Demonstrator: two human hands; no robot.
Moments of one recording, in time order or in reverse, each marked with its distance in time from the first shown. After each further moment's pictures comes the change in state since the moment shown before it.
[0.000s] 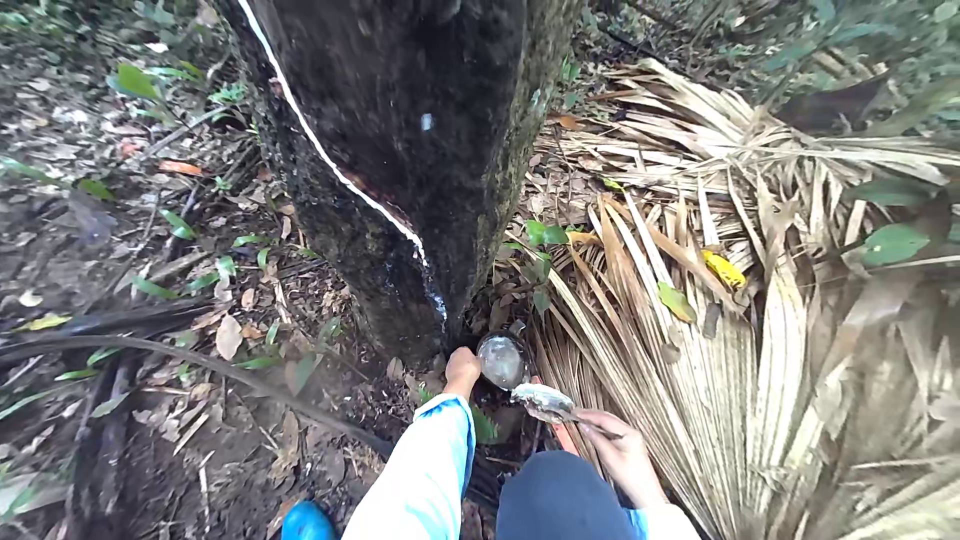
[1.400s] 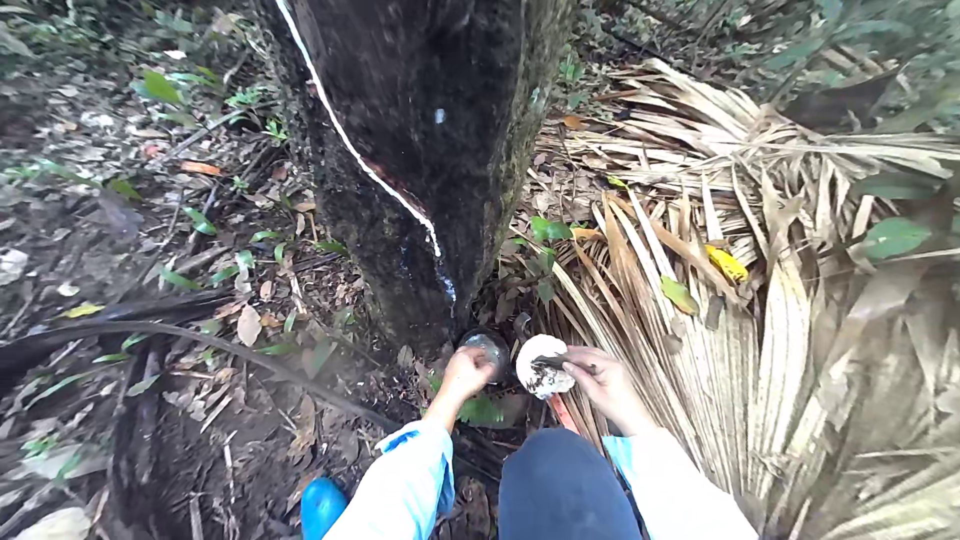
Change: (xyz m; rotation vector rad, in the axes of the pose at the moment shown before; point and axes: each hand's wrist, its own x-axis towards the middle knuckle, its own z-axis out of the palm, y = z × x) left_hand -0.073 -0.039 -0.020 -0.180 0.011 0.381; right_hand 0.062 -0.056 0.007 -0.226 -0.151 -0.202
